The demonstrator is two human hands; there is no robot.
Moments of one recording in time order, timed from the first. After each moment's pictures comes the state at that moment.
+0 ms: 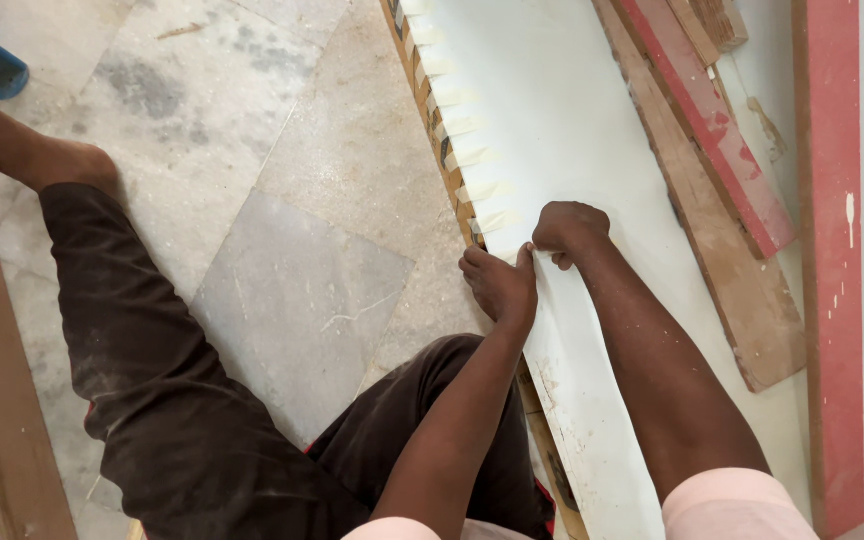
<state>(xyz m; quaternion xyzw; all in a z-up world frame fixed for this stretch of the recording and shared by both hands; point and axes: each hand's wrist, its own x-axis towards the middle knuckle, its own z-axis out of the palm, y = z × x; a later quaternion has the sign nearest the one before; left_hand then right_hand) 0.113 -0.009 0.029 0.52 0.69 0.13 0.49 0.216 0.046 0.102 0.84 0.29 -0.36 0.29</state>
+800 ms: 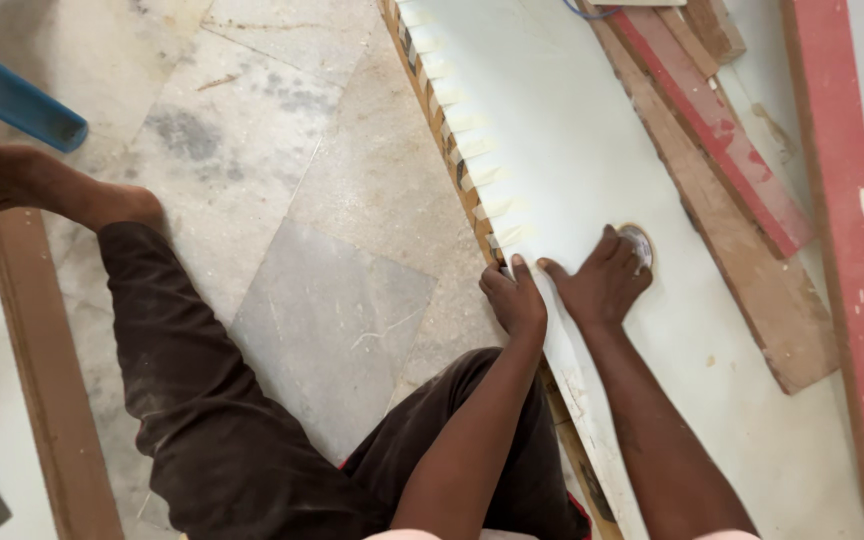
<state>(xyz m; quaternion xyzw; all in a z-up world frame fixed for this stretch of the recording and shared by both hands) 0.094 -0.008 0.032 0.42 0.65 0.18 0.61 0.182 -0.053 0.046 0.94 0.32 0.05 0.00</state>
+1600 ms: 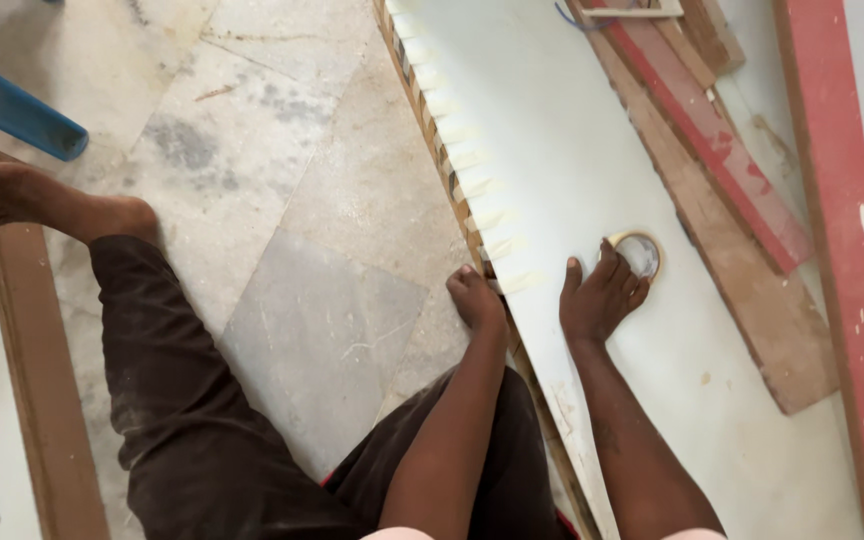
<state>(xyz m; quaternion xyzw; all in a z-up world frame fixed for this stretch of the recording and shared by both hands) 0.109 0.016 -0.078 0.24 0.68 0.33 0.61 0.196 -0.076 -0.004 0.93 0.33 0.14 -0.13</state>
